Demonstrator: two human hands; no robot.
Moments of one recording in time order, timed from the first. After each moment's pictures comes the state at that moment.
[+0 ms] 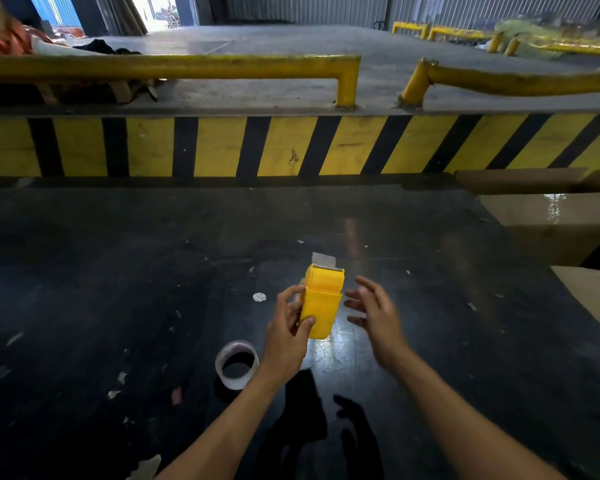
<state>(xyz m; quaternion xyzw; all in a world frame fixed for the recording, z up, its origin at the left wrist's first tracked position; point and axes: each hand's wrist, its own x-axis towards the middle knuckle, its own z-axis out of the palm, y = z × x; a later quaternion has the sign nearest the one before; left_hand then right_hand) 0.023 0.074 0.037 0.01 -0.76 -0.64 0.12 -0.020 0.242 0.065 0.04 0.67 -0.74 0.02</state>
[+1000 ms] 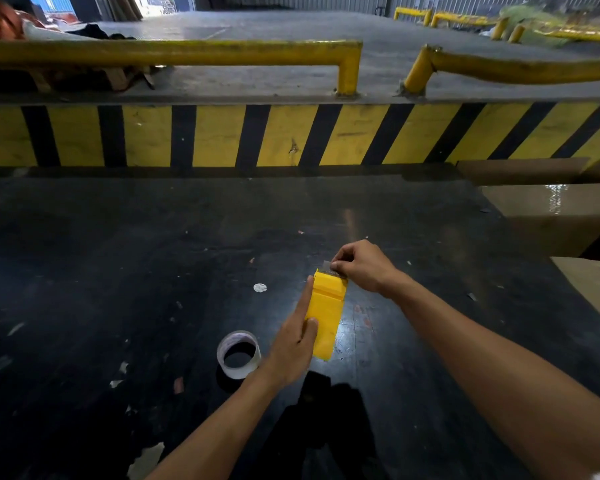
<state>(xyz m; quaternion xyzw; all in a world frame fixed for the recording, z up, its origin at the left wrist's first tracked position) 0.033 0.073 0.027 -0.08 -0.84 -0.54 0.05 -0.080 0.229 0.132 -0.14 0.92 -0.36 0.07</state>
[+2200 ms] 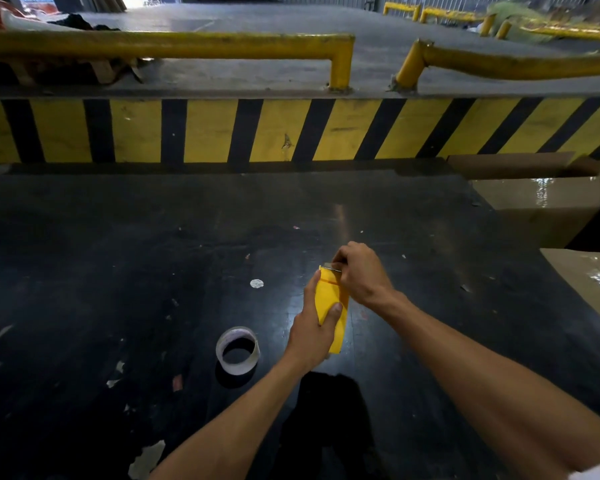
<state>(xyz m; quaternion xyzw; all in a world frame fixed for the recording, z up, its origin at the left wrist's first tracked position) 0.027 0.104 0.039 0.05 -0.82 -0.57 -0.01 -0.064 0.217 0.103 -0.13 0.95 -0.26 -0.09</state>
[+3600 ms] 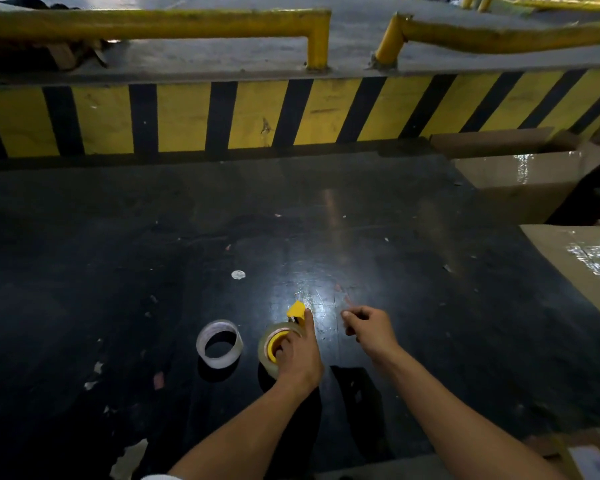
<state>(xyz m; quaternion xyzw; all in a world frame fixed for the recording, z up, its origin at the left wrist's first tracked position) 0.036 0.131 -0.046 0.06 -0.97 -0.18 -0.16 0.009 0.272 0.006 0.16 0.78 -0.60 0.08</state>
